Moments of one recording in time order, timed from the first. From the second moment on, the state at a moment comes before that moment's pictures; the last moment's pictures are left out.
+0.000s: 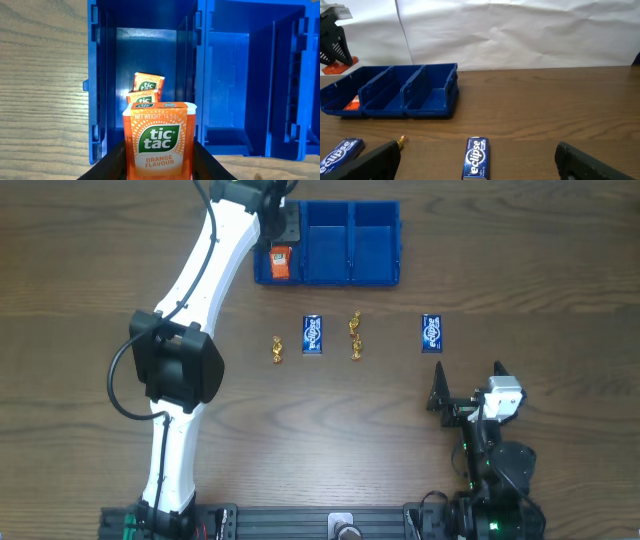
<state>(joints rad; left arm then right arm) -0.35 2.36 2.34 -1.13 -0.03 -0.35 -0.01 0.01 0.01 -0.07 -0.05 0.06</state>
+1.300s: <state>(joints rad) -0.34 2.41 2.34 -1.09 -0.03 -0.33 -0.01 0.01 0.01 -0.07 -0.05 0.06</state>
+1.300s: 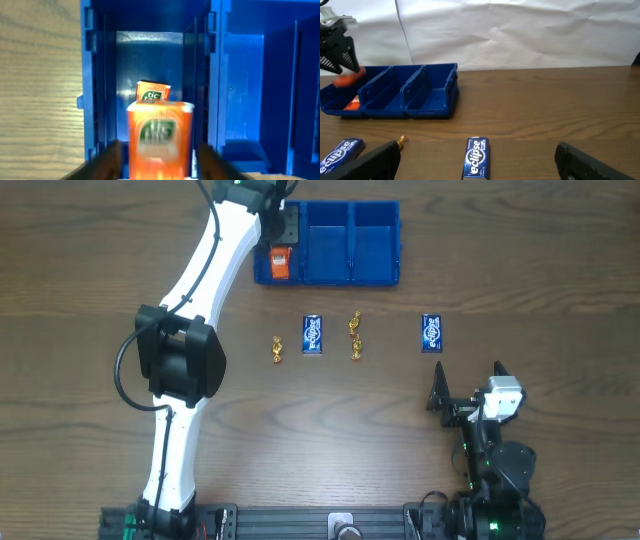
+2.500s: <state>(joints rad) -0.34 1.54 1.73 -0.85 -0.05 -0.35 -0.01 0.01 0.01 -0.07 -0.05 0.06</state>
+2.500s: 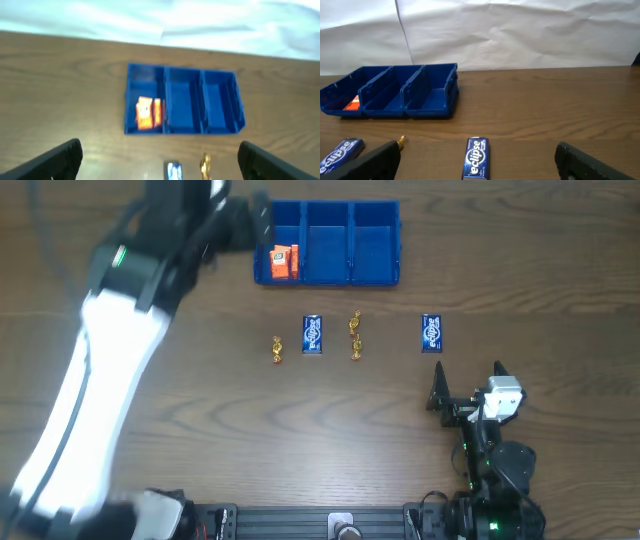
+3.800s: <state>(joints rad) -0.05 0.02 0.08 -0.13 0.14 -0.17 -0.01 0.01 0.01 -0.07 -0.05 0.06</state>
